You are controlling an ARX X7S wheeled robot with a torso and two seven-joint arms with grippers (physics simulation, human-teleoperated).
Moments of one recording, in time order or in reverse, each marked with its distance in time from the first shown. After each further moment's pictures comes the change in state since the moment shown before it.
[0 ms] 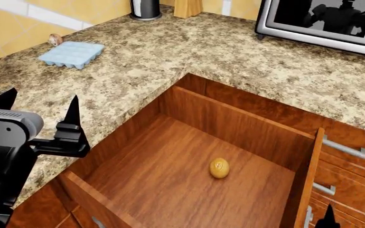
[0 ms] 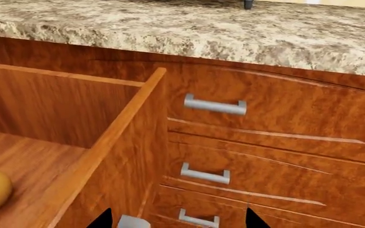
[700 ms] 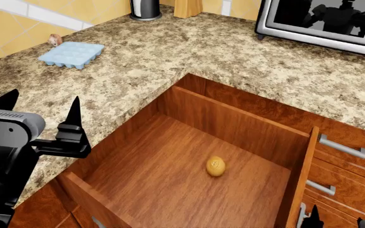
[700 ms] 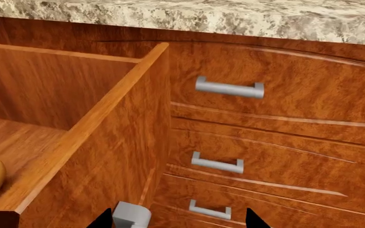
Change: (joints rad) left arm 0.002 -0.005 0.014 -0.004 0.001 0.011 -0.004; right arm 0.087 -0.038 -0.106 0.169 -0.081 -0.073 -0.059
